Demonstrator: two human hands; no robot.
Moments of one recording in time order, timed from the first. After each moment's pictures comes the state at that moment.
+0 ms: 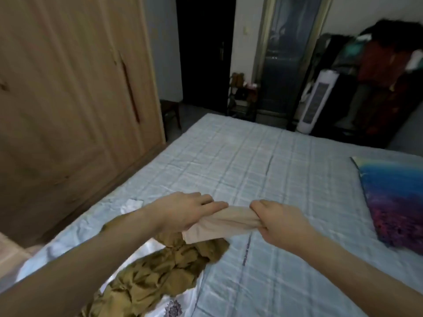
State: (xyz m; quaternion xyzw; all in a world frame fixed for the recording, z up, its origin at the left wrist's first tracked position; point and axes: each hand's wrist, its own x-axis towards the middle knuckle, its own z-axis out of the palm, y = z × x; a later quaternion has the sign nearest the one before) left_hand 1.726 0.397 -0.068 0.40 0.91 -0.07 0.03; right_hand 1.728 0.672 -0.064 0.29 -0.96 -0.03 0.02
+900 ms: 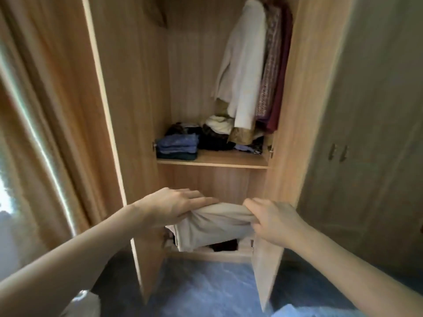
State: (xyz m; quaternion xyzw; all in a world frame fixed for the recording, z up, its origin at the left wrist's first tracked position) left_hand 2.269 -0.196 0.078 -0.20 0.97 -0.14 -0.06; right_hand 1.999 -0.088 0.072 0.77 -0.62 0.07 0.09
